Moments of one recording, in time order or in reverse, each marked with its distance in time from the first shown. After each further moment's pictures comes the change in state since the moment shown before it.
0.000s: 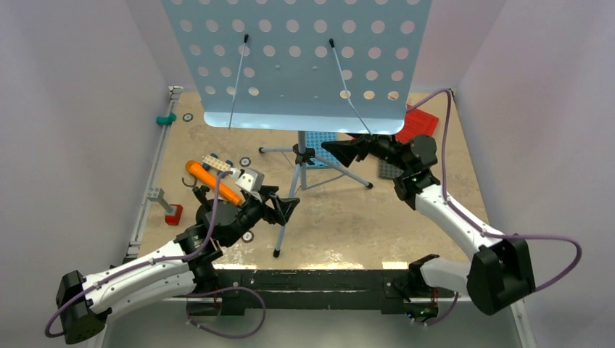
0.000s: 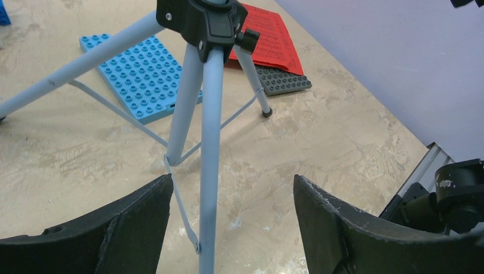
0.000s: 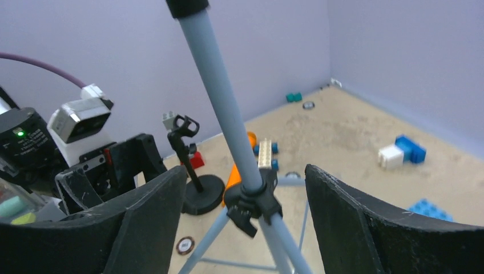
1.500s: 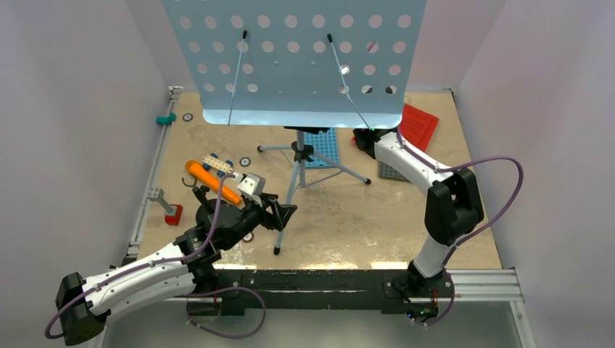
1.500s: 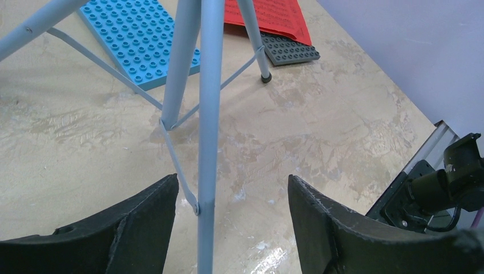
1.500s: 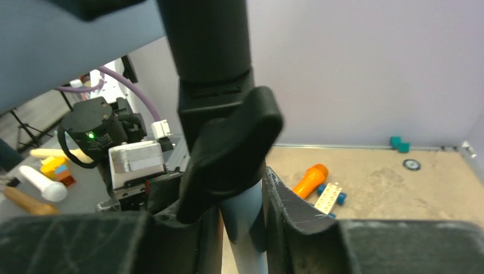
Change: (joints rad) left arm -0.001 -0.026 -0.035 -0.076 0.026 -0.036; right arm 0.110 0.535 0.618 0.092 -0.419 0.184
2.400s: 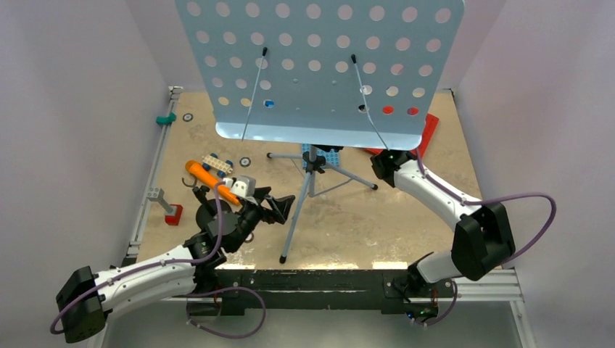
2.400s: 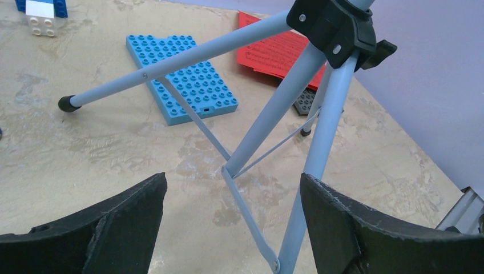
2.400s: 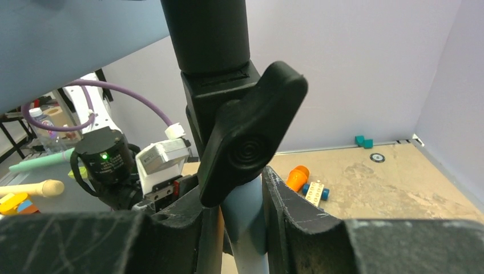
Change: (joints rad) left arm 0.000 0.028 -0.146 0.318 -0.184 0.012; right arm 0.011 -0.280 -0.329 0.014 0.208 -0.135
